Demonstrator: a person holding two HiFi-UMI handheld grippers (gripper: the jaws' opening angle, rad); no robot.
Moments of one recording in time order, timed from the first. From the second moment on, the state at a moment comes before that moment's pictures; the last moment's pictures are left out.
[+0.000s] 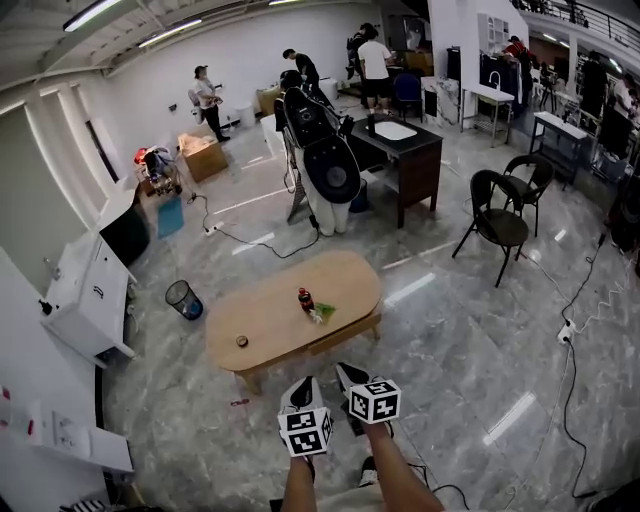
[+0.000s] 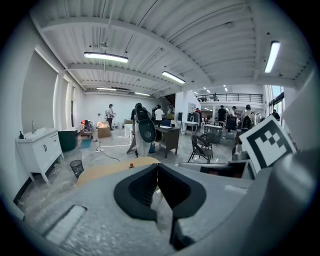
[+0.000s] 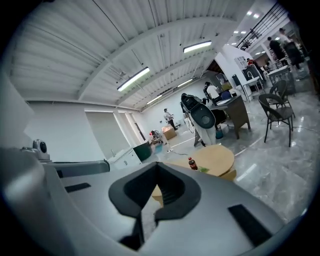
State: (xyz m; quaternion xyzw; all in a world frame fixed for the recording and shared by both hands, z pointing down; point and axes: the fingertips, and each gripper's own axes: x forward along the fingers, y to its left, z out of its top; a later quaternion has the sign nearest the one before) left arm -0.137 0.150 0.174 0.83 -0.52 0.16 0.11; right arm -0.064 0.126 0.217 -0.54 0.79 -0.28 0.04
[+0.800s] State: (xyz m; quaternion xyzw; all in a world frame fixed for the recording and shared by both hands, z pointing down) left arm -0.093 0.071 0.187 0.84 -0.50 0.15 0.14; right arm 0.022 0.070 0.206 -0.55 0.76 -0.33 0.09
